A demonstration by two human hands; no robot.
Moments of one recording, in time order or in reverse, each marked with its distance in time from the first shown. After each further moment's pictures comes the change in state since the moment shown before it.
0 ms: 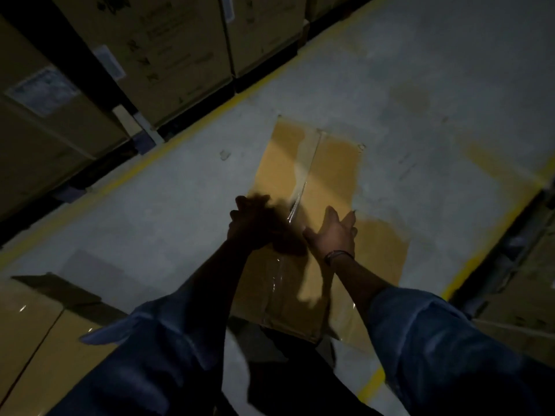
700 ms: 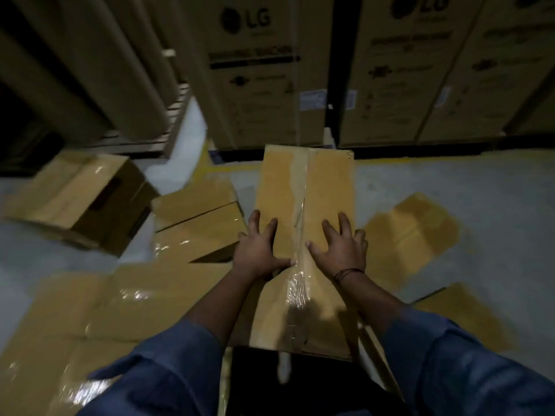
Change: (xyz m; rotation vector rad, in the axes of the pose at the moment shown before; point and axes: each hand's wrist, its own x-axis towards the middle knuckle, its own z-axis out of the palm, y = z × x) left_hand -0.513 -0.125 0.082 -0.078 0.501 -0.472; right_hand -0.396 0.016 0.009 -0.416 -0.066 -0.990
